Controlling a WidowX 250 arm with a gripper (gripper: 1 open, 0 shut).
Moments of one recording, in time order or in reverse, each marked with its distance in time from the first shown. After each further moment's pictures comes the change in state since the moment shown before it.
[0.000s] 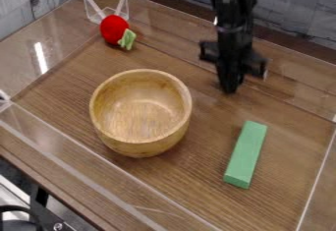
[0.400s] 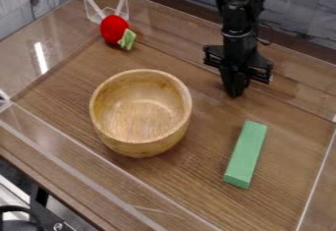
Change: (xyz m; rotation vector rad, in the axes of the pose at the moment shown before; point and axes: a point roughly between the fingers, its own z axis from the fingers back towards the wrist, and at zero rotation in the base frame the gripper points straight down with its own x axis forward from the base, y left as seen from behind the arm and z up) arm 0.001 -0.010 -0.003 0.006 -0.009 0.052
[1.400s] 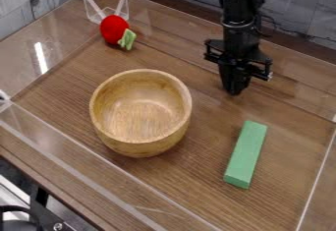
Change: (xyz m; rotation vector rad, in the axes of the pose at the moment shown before) arm -0.005 0.006 0.013 -0.031 0.091 -0.100
